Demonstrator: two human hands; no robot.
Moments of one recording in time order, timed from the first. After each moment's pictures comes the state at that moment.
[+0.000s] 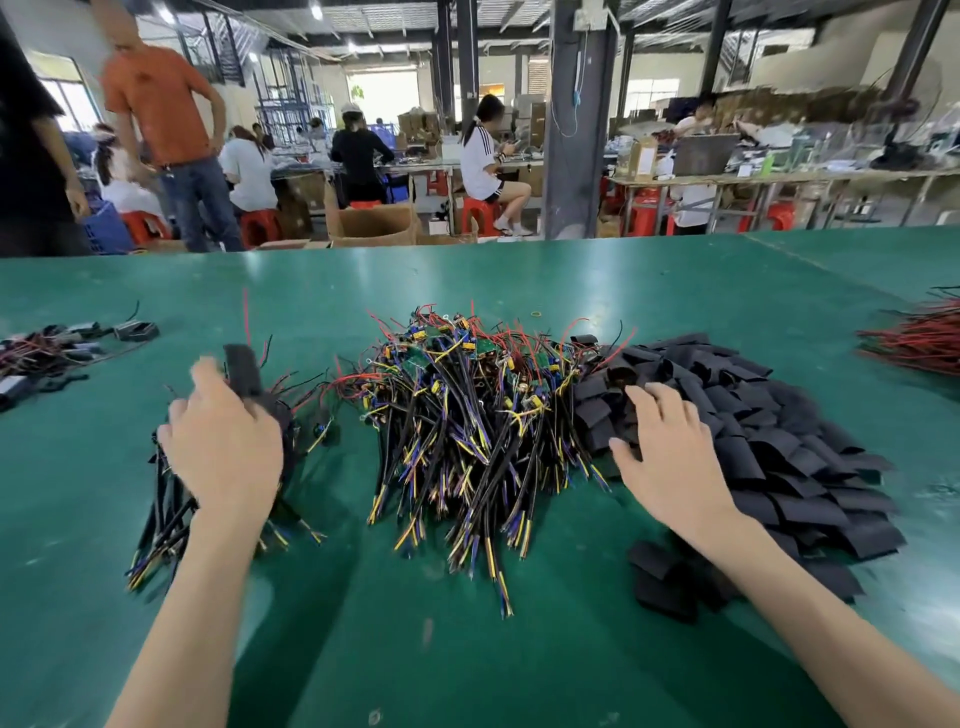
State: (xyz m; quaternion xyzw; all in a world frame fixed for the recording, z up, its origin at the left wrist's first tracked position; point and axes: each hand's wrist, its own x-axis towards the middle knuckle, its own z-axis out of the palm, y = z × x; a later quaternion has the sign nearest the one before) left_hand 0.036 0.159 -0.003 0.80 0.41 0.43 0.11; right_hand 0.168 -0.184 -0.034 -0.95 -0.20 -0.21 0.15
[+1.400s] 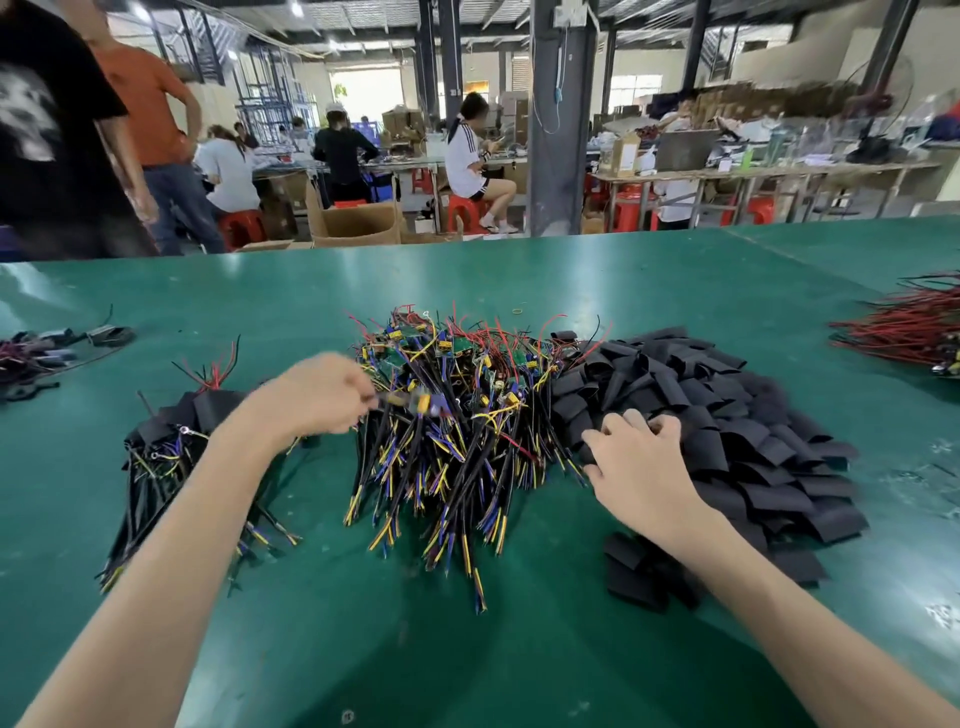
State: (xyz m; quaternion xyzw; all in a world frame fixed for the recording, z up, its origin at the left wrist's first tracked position) left_hand 0.075 0.098 0.063 0.94 0.19 0.03 0.28; right_hand 0.164 -0.183 -0.041 -0.95 -0.25 -0.18 -0.06
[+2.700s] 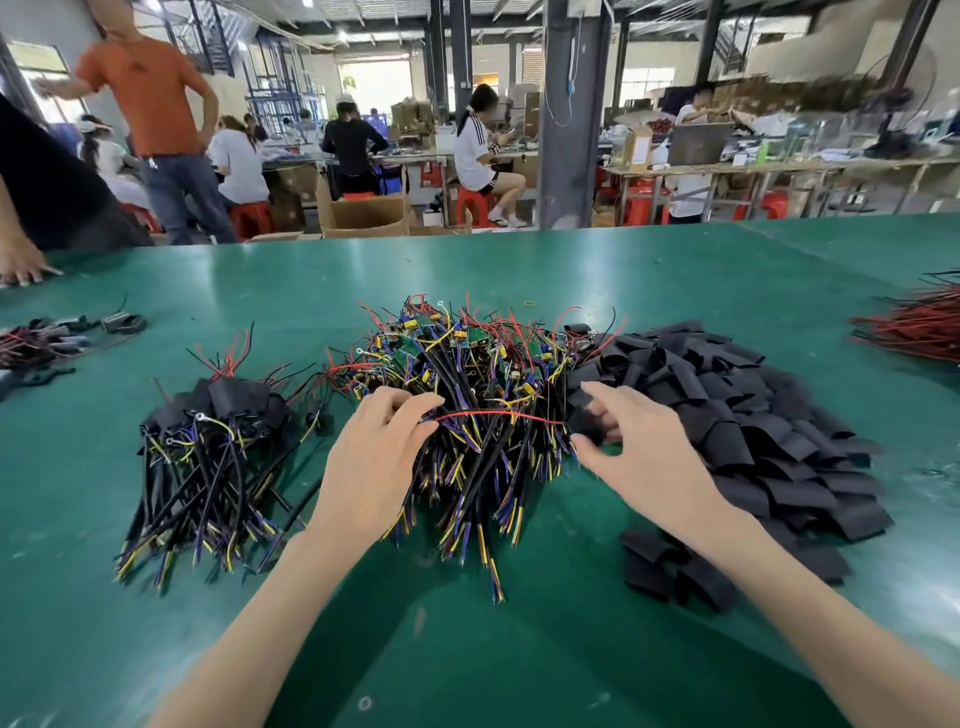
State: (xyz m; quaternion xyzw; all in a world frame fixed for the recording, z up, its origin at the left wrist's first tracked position) left_hand 0.045 0.058 -0.020 0.92 0.00 0.36 0.13; right_hand 0.146 -0.174 -0.021 -0.86 -0.32 -0.19 0.35
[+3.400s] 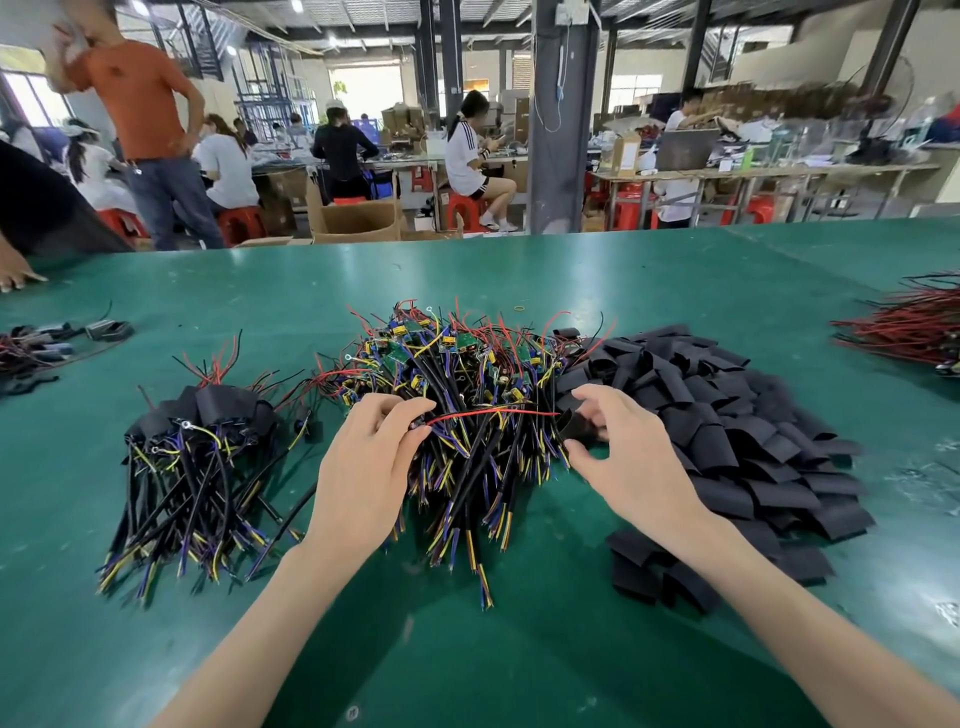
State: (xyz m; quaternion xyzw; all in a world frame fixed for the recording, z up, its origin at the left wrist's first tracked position) left_hand 0.045 0.054 -0.027 0.90 0.01 0.40 0.17; right_hand 0.149 -0.174 -0.030 -0.85 -0.30 -0.20 0.39
